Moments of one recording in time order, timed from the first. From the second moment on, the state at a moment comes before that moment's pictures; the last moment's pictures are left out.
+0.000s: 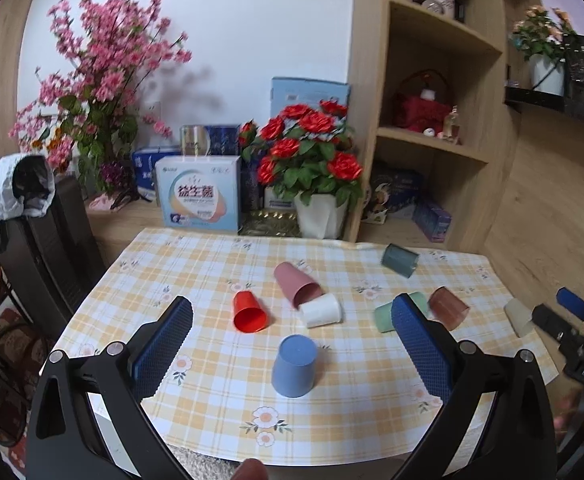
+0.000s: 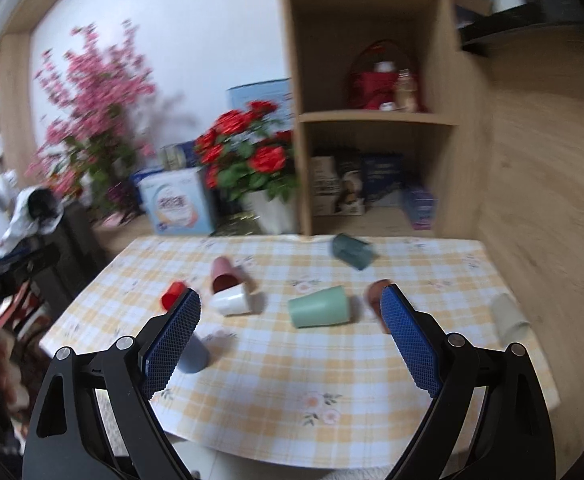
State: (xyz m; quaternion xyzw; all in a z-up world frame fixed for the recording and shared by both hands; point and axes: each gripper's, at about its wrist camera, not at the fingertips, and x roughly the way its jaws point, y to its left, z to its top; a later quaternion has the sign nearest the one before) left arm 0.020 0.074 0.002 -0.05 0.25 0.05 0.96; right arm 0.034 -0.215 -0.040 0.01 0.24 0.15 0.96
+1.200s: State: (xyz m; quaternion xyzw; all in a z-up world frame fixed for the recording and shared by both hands) left arm 0.087 0.185 -0.118 -0.11 0.33 0.13 0.93; right arm 0.215 -0.062 -0.196 0.03 0.39 0.36 0.85
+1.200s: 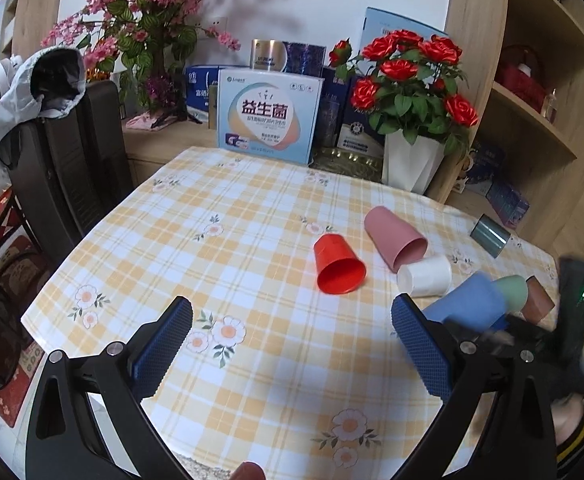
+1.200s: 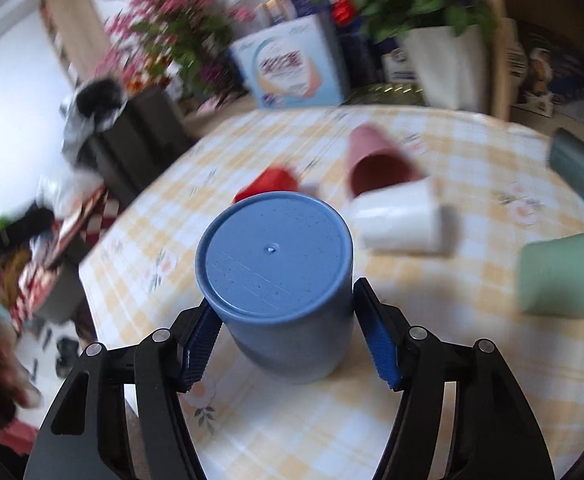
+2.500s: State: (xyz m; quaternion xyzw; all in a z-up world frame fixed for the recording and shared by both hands) left arm 0.114 0.139 -0.053 -0.03 0.29 0.10 0.95; right arm 0.286 -0.160 -0.114 0.02 0.37 0.22 0.90
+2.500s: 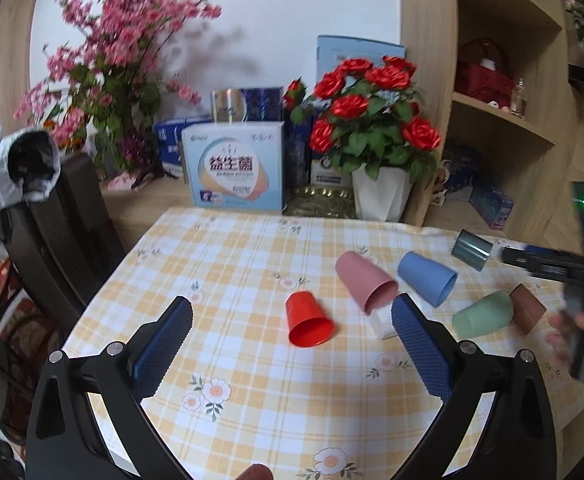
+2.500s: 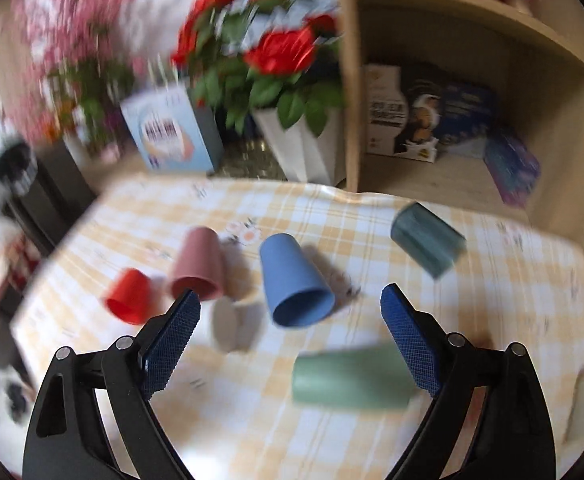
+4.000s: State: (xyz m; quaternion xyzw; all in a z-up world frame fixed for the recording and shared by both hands) left arm 0.018 0.008 0.014 0.04 0.22 0.03 0.97; right arm 0.022 -0.260 -0.009 0.01 0.25 0.03 0.97
